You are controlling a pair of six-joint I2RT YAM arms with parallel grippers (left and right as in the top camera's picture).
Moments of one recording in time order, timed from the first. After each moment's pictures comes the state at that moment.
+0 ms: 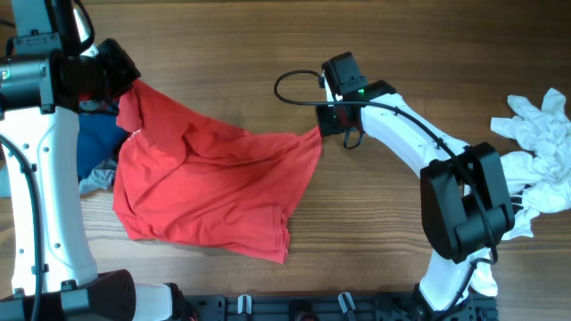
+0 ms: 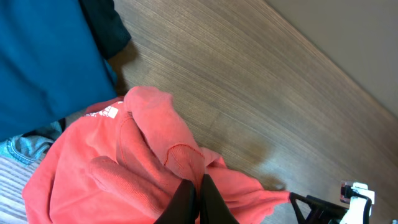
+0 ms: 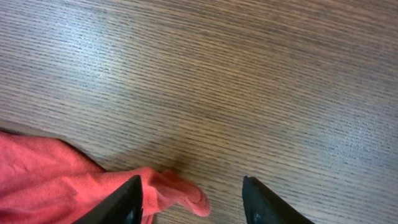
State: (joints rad) left arm 0.13 1.59 1.85 -1.27 0.12 -0.48; right arm 0.40 1.97 1.36 -0.61 0.02 0.15
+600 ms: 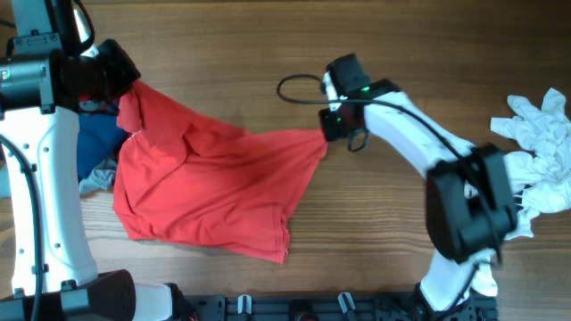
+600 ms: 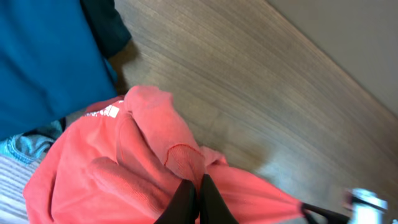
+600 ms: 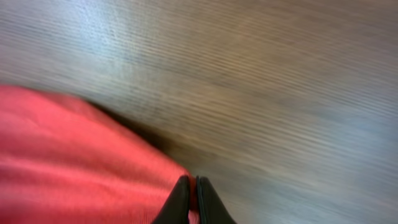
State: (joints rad) left arm 0.13 1.59 1.85 -1.27 0.12 -0.48; right arm 0.37 1.92 1.37 -0.72 -0.04 0.12
